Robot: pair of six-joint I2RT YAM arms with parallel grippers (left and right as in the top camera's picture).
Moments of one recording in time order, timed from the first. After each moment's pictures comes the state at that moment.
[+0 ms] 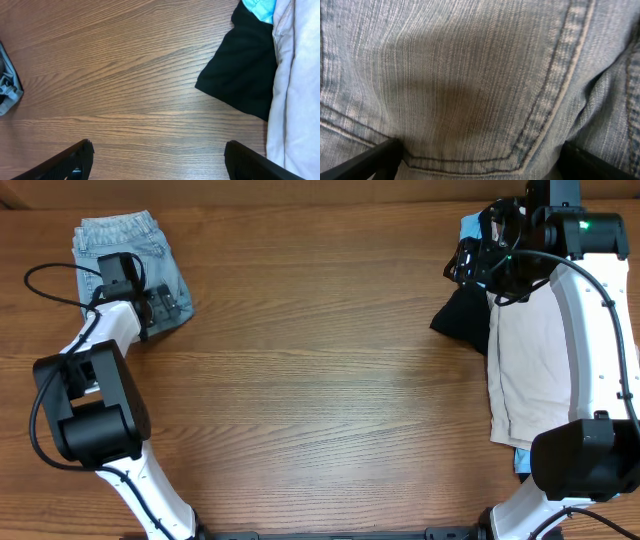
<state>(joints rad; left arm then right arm) 0.27 2.14 1.40 -0.35 -0.14 -0.18 -0.03 1.85 1.92 -1.28 -0.30 0.20</state>
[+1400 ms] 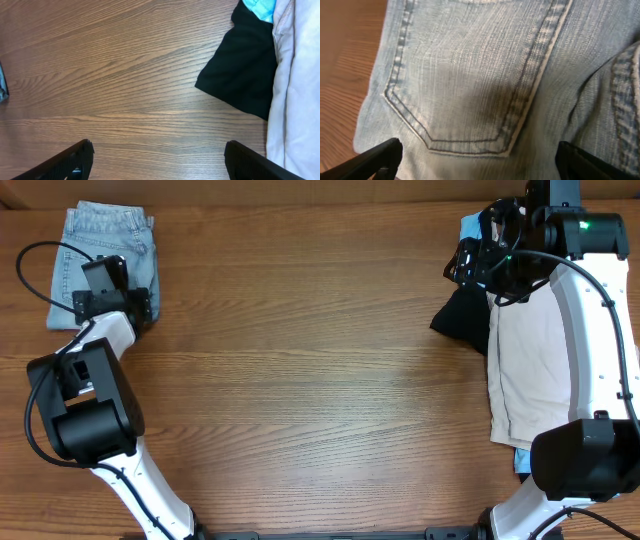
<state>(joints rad) 0.32 2.17 1.34 0.03 -0.36 0.28 -0.03 1.85 1.92 -1.28 -0.30 0.20</state>
